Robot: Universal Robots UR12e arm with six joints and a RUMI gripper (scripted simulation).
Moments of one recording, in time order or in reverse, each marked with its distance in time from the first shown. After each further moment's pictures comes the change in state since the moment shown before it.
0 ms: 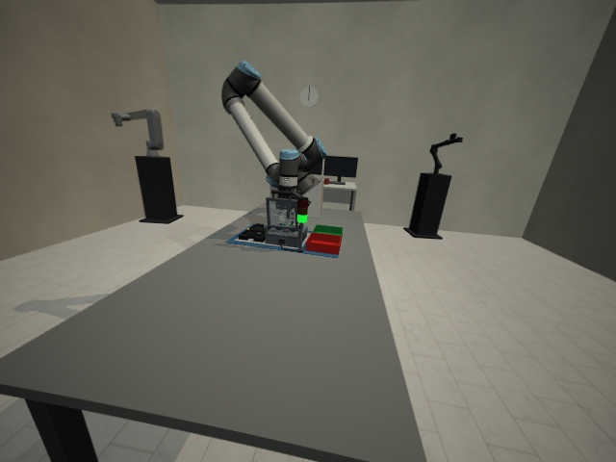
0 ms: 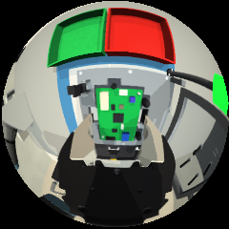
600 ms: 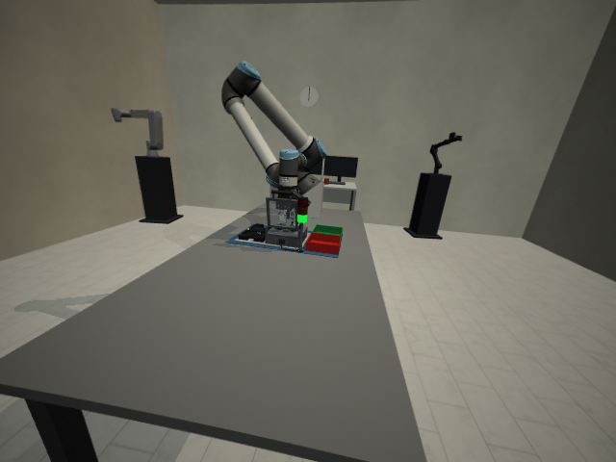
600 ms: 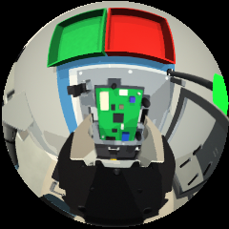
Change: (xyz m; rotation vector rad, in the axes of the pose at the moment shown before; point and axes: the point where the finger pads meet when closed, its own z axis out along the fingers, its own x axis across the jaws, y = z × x) arm 0.000 0.000 0.000 0.000 0.000 -0.001
